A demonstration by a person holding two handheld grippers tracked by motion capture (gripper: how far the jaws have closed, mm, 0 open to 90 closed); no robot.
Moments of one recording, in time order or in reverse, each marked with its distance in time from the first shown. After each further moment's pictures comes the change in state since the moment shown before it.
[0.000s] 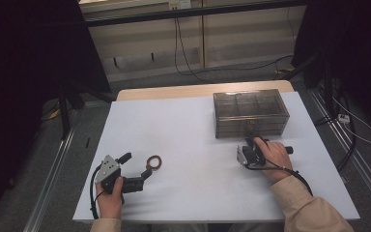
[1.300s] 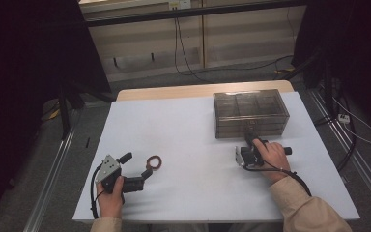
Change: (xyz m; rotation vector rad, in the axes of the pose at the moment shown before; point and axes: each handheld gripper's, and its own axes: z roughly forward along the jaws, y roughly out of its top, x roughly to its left) left arm 0.001 0.000 0.001 0.005 -0.008 0.001; right arm 0.001 0.005 -0.002 0.010 -0.029 -0.017
